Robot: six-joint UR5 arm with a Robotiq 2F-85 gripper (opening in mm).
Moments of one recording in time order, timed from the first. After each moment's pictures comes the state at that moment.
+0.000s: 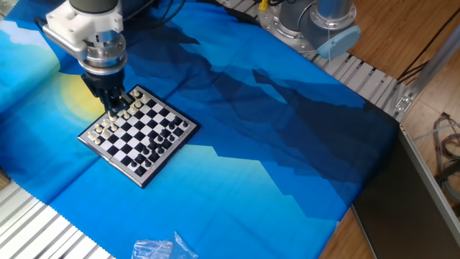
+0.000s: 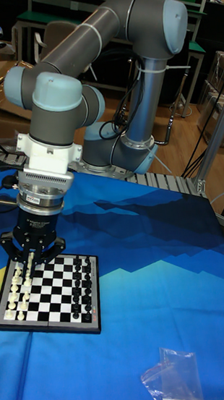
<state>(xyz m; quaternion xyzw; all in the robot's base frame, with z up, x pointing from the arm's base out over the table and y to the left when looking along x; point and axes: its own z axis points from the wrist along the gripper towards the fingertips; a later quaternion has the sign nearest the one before) 0.599 -0.151 0.066 -0.04 0.99 -0.04 0.09</state>
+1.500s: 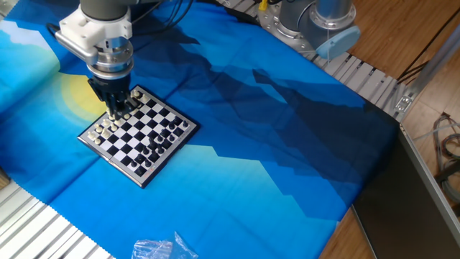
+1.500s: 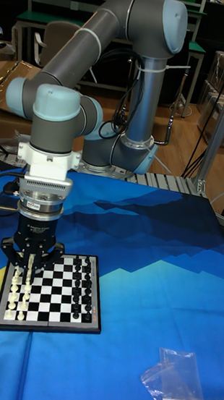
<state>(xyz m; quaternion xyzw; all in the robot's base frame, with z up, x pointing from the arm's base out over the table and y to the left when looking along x) 0.592 -0.151 0.043 -0.04 0.99 -0.04 0.10</state>
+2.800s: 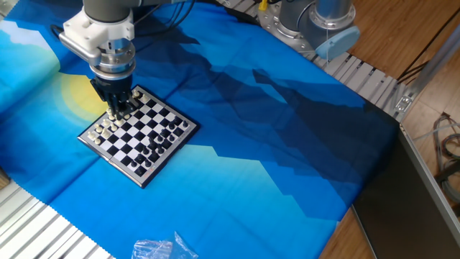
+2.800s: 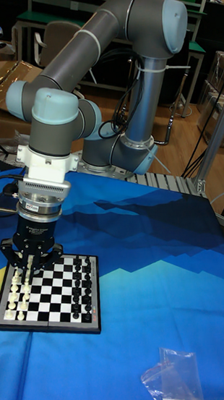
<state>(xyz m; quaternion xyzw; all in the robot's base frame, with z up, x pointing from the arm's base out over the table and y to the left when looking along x) 0.587 -0.154 0.036 -0.04 0.99 -0.04 0.10</state>
